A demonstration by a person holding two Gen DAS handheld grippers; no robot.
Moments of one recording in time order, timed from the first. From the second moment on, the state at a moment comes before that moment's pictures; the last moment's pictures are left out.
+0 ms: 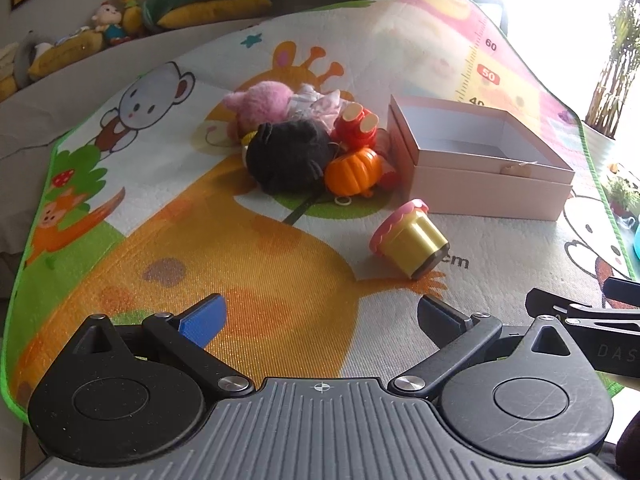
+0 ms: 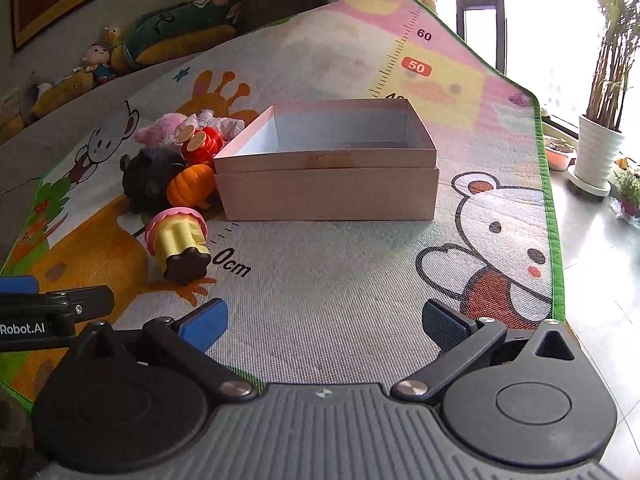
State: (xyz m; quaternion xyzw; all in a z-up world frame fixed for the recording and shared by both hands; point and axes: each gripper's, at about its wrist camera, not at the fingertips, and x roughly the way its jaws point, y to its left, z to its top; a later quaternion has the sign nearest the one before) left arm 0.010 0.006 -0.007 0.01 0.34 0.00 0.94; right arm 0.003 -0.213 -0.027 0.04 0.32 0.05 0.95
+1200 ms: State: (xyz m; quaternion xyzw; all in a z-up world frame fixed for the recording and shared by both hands) left arm 0.002 0.005 -0.012 0.00 0.36 -0.01 0.93; right arm 0.004 -0.215 -0.033 0.04 0.33 0.05 0.94
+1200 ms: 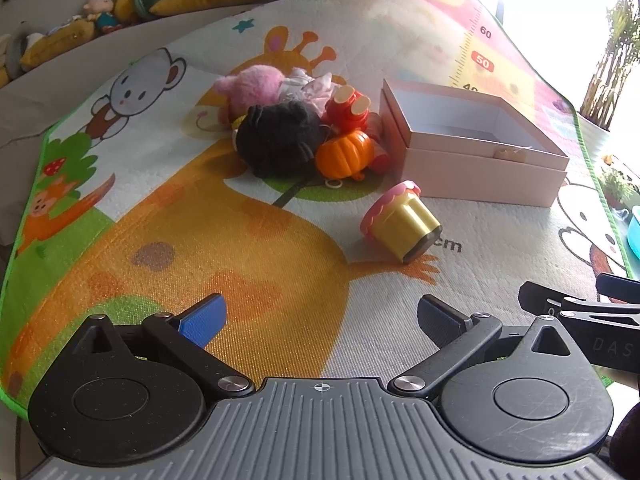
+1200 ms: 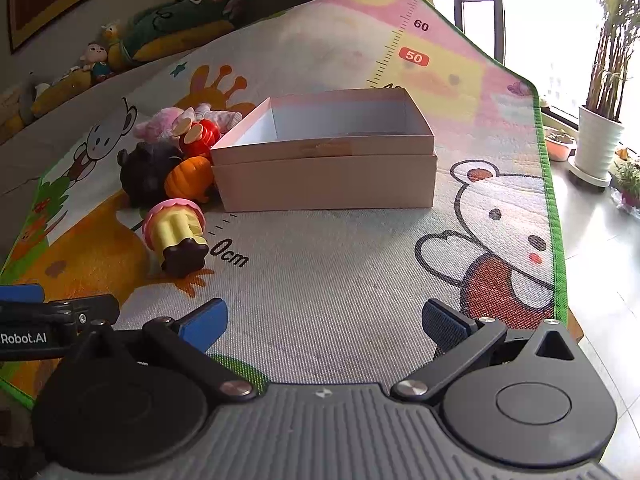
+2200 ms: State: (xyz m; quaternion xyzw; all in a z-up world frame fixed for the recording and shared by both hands) left arm 0.001 0.004 -0.012 0.01 0.37 -0.02 0.93; right arm 0.004 -0.216 -0.033 0.04 0.33 0.05 0.94
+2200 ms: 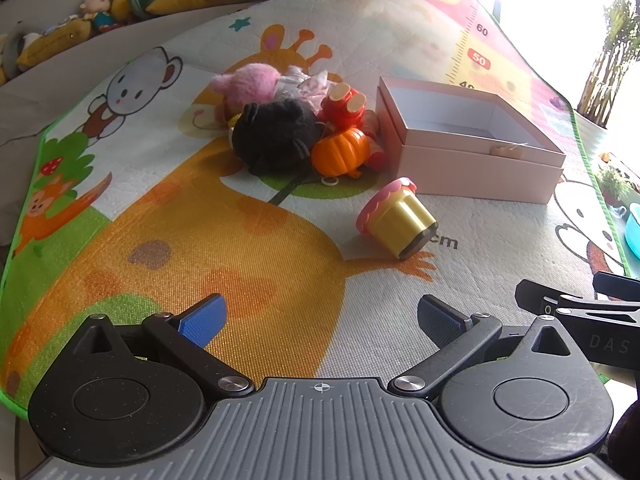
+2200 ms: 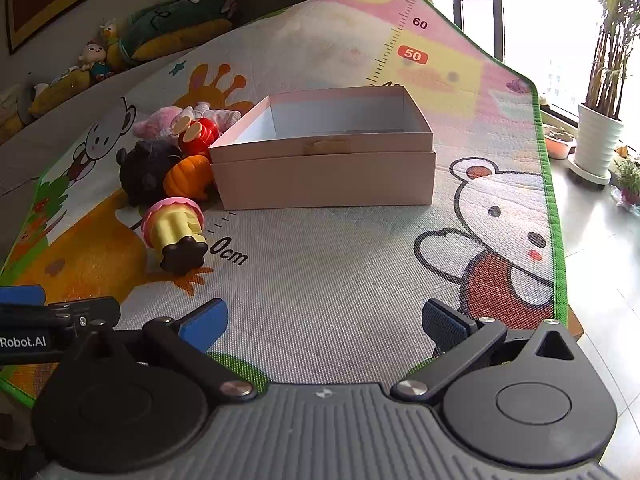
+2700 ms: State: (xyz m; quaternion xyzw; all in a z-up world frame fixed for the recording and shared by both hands) left arm 0.004 0.004 -0.012 0.01 0.37 -0.02 0.93; right arm 0.007 -0.217 -0.034 0.05 0.34 0.06 0.94
